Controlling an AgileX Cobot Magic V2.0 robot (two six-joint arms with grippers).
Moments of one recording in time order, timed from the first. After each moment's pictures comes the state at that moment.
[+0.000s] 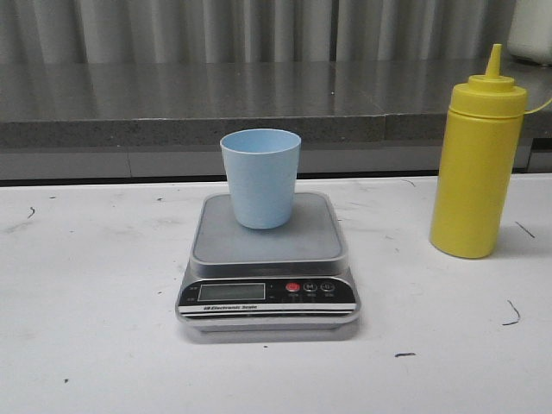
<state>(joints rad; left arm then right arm) -0.55 0.57 -0.71 0.00 0.84 -0.07 0.02 0.43 -0.51 -0.01 0.65 0.01</state>
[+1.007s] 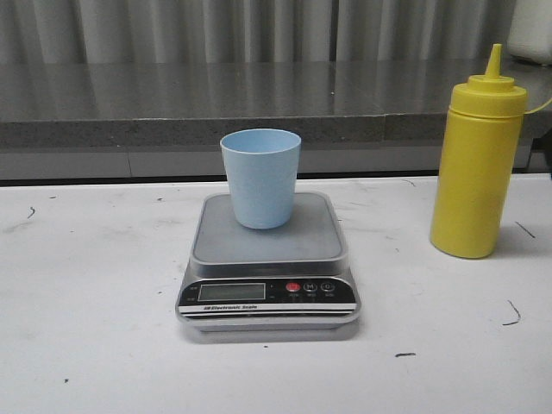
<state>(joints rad) -0.55 0.57 -0.71 0.00 0.83 -0.07 0.20 0.95 -0.40 0.13 0.03 -0.04</state>
